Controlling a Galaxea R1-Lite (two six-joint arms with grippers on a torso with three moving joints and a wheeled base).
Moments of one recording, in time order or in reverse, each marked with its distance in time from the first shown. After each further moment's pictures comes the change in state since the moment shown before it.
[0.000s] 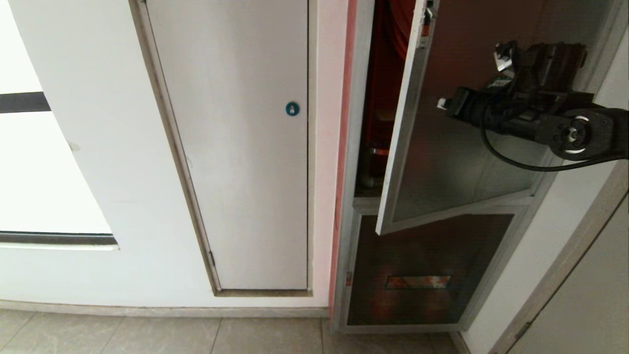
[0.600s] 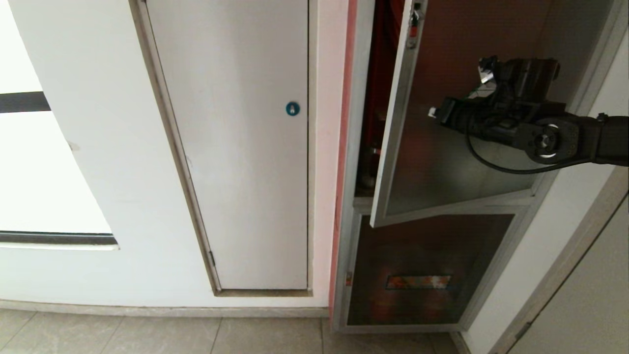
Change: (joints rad) left arm 0.000 0.000 0.000 0.000 0.000 0.001; right arm 0.002 0.075 -0.050 0.003 -0.014 0.011
